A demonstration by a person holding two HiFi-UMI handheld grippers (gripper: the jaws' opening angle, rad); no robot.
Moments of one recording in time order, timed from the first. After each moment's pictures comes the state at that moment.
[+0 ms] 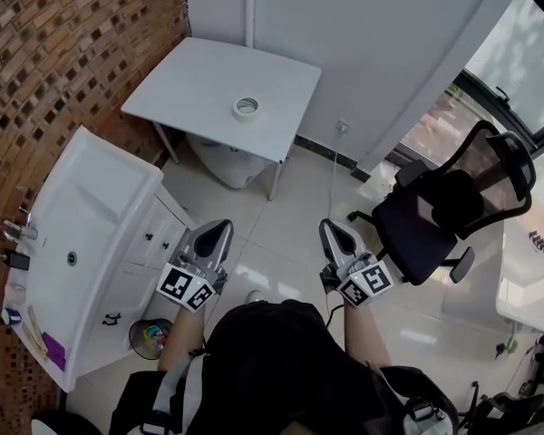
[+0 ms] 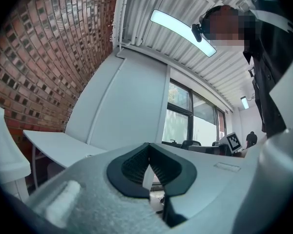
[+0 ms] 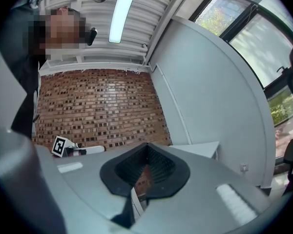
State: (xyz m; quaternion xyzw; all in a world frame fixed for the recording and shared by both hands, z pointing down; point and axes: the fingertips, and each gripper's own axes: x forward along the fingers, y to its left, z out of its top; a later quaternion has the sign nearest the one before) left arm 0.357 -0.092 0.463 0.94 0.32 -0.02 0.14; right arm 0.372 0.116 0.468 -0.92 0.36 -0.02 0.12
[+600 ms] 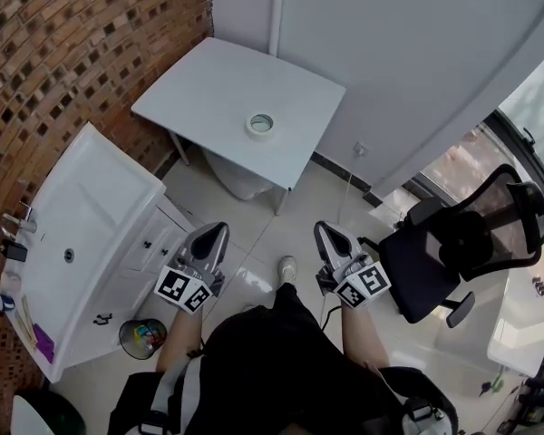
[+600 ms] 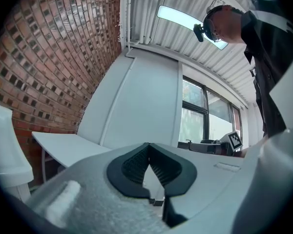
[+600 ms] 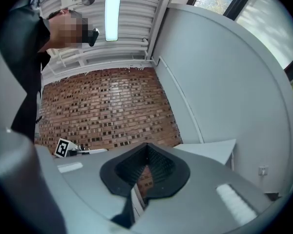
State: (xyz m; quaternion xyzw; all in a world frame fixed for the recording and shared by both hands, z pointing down) left arm 0.440 -0.112 0.483 0.96 0.24 -0.01 0.14; right arm 0.481 0.091 0.482 -0.89 0.44 -0.03 0.13
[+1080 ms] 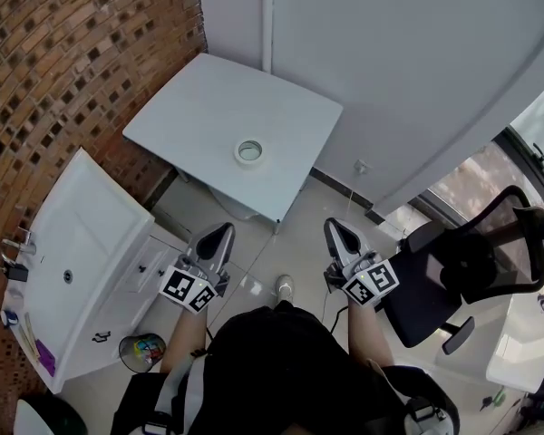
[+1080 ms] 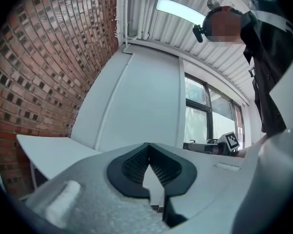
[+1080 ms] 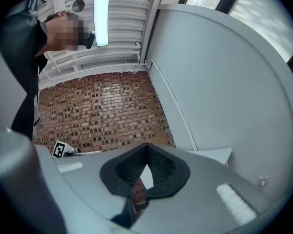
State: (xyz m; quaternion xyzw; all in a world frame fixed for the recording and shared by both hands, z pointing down) left arm 0.551 -0.073 0.470 0.96 0.24 -0.02 0.13; right arm 0.603 0.137 0.472 -0.89 0.43 -0.02 0.15
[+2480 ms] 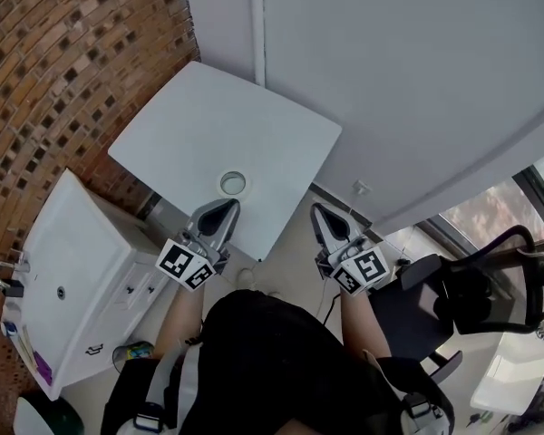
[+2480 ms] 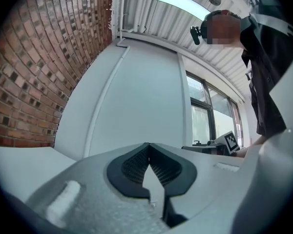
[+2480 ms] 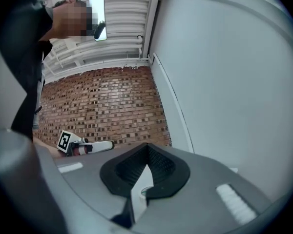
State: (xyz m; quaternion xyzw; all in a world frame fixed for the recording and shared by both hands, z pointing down) left arm 0.733 -0.045 0.444 0.95 0.28 -0.04 0.10; right arm 0.767 0.116 0.463 -0.88 0.47 -0.01 0.11
